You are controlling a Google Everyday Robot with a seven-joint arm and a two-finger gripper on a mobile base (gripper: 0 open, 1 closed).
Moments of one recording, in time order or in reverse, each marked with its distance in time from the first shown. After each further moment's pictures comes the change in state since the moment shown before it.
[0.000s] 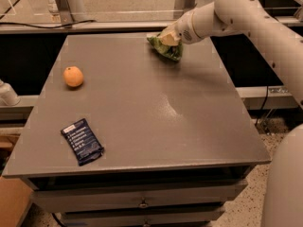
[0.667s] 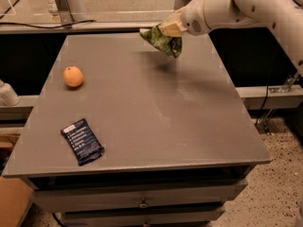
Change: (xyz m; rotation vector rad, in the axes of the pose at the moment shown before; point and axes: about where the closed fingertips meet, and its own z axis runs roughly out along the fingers) arm -0.040 0.021 -0.050 -0.040 -0.106 -0.046
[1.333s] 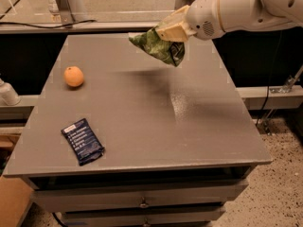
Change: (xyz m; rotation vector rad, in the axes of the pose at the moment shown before) arm -0.041 0.086 -0.065 -0.116 -0.067 -0.037
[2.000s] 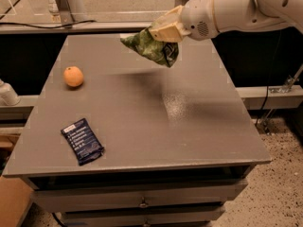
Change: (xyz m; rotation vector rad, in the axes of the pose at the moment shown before) arm -0.009 0.010 0.010 -0.043 -0.034 -0.010
